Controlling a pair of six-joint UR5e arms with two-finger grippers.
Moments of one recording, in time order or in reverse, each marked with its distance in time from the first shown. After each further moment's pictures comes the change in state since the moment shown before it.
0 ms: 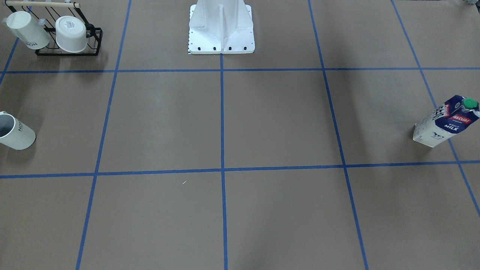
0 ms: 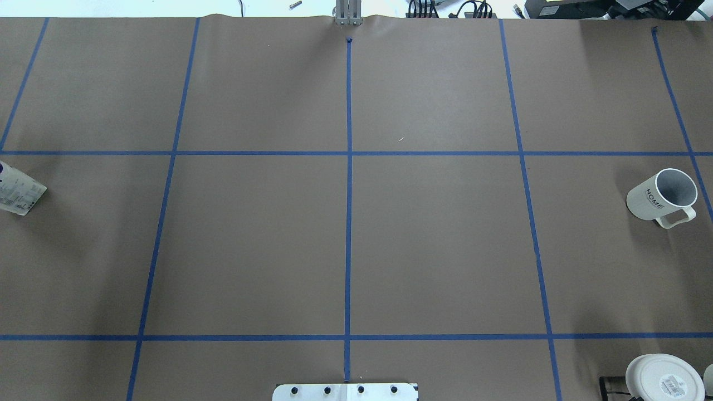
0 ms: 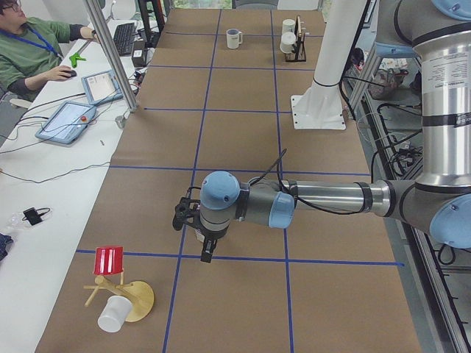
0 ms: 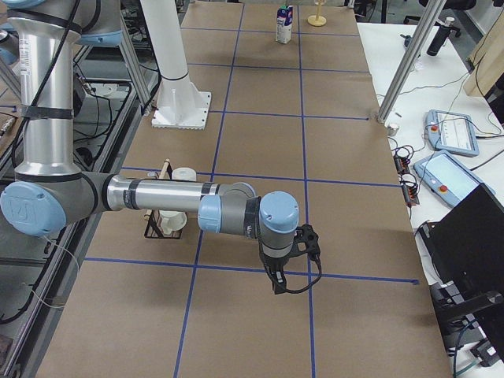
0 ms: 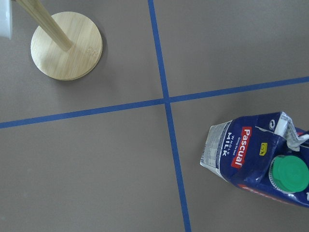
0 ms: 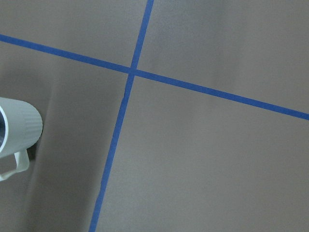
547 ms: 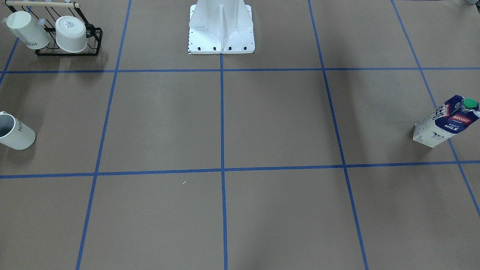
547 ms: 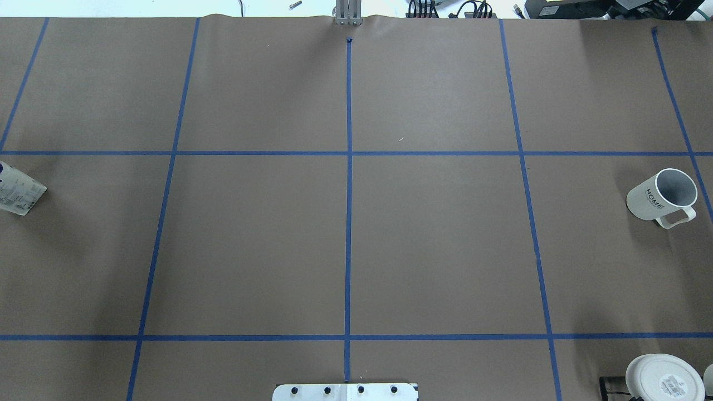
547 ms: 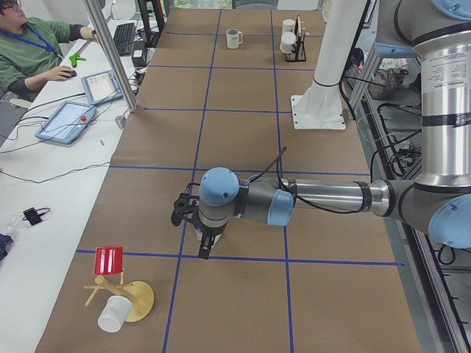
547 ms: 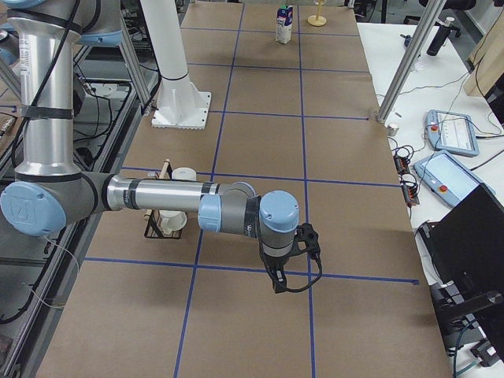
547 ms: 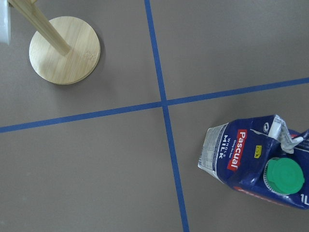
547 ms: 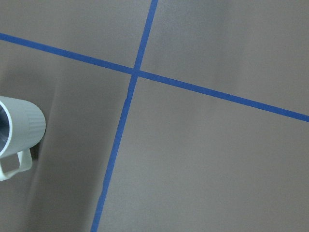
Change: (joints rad) left arm 0.001 -0.011 -0.013 -0.010 -0.006 0.009; right arm -0.008 0.000 0.005 -0.001 0.010 -0.008
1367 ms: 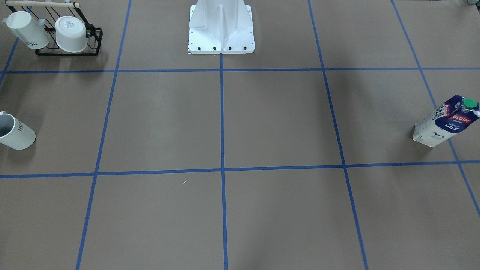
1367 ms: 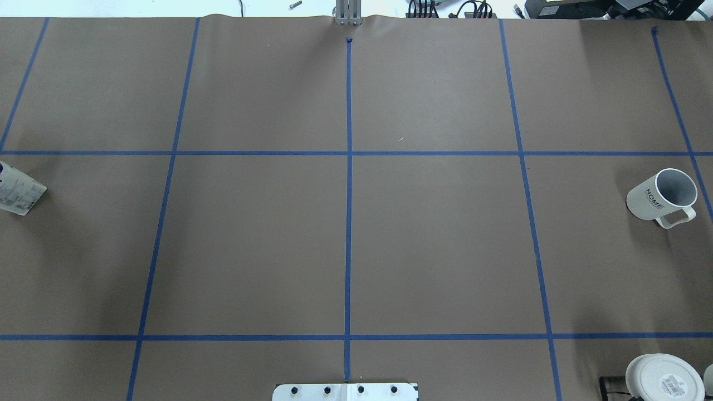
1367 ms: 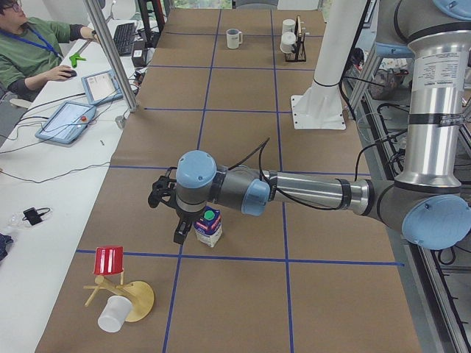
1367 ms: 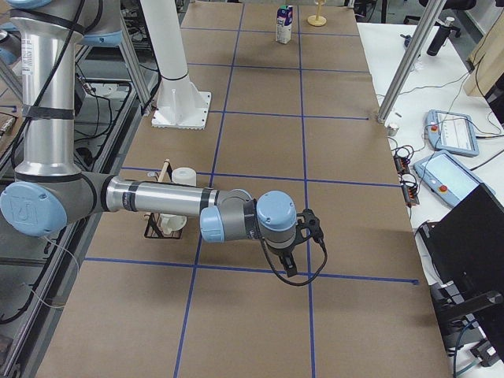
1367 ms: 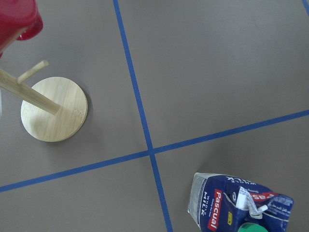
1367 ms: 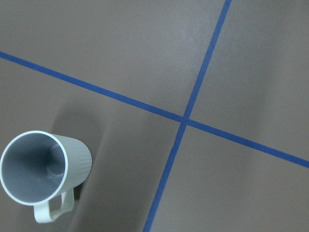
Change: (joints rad) left arm 0.005 -0.121 0.058 -0.020 -0.002 -0.009; right arm -0.058 -0.023 -0.044 0.309 0.137 0.164
